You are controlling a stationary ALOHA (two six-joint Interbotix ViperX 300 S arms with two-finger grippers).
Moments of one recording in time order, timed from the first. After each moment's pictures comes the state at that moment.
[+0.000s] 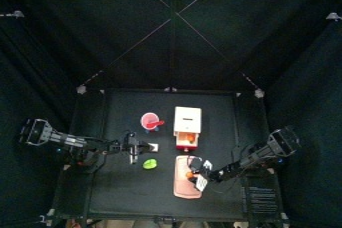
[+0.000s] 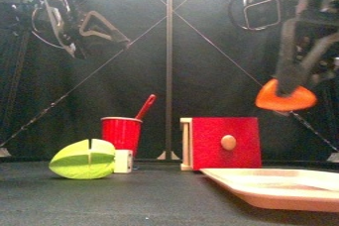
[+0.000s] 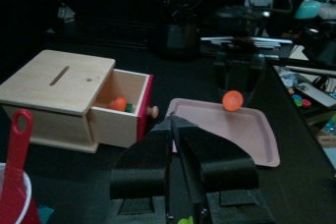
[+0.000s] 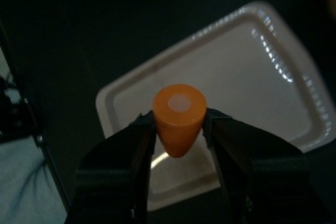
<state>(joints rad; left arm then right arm) -0.11 -0.43 1.05 -0.41 -0.50 0.27 0.42 -0.18 0.80 -0.92 0.42 1.78</state>
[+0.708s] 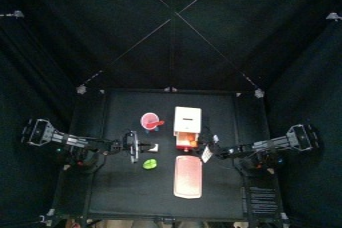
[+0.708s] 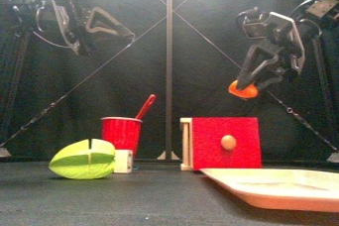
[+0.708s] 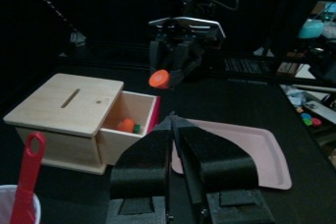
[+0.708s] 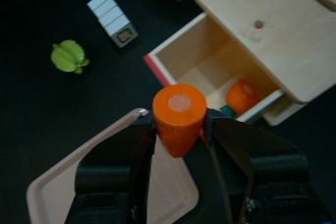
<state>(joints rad) -0.11 -0.38 1.05 -0.38 -0.63 0.27 0.09 -0.44 0.97 -1.17 0.43 1.79</state>
